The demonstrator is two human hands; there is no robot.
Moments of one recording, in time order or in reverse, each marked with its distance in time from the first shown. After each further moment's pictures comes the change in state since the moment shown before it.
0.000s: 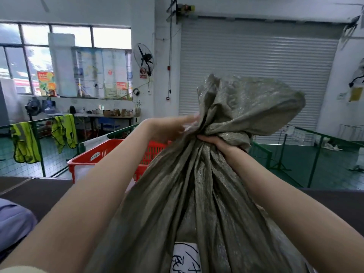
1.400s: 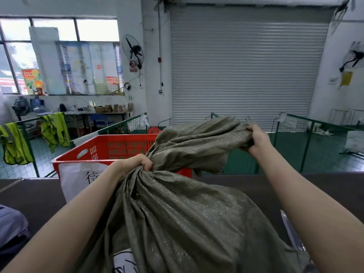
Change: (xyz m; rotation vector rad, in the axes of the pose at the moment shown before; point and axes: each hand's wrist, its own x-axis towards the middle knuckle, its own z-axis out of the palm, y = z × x) left_hand -0.004 -0.094 0.036 -0.299 0.041 -0.153; right_hand -0.023 0.002 -0.123 0.353 0.752 -0.024
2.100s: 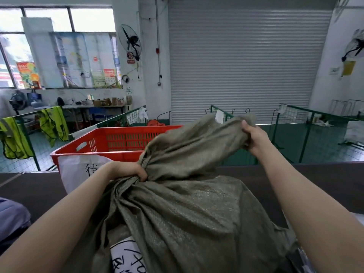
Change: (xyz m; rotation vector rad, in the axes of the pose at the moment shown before) left_hand 0.004 -0.034 -0.015 0.257 0.071 -0.222; right_hand -0.002 0.022 -0.015 -0.003 -0.149 -0.065
